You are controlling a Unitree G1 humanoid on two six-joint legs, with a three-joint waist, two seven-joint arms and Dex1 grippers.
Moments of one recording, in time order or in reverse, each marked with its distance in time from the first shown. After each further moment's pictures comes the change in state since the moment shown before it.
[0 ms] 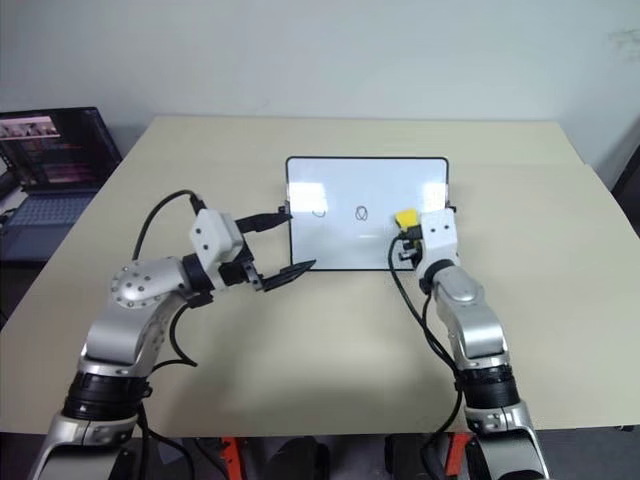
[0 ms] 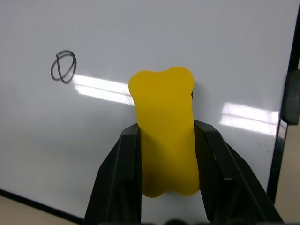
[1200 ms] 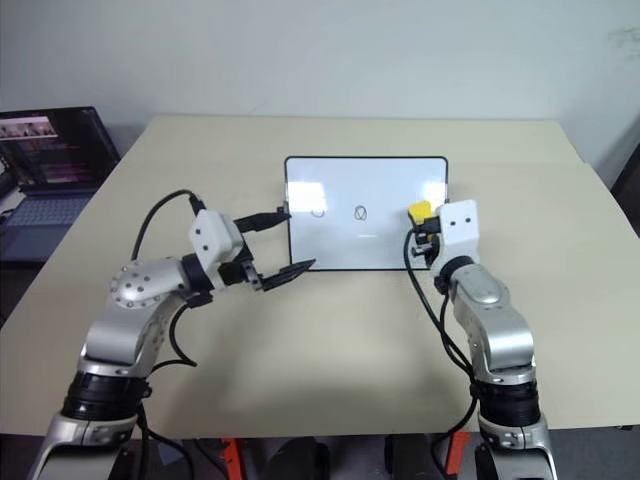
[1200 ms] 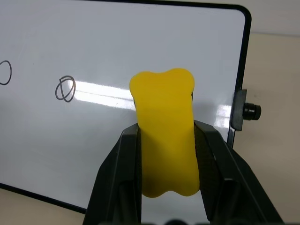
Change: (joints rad) left arm 0.025 0.004 0.008 0.019 0.019 -0.023 0.009; right arm -0.002 -0.015 -0.062 -0.243 0.059 0.205 -0.010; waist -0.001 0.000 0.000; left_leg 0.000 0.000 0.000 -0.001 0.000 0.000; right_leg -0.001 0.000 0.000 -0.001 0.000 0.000
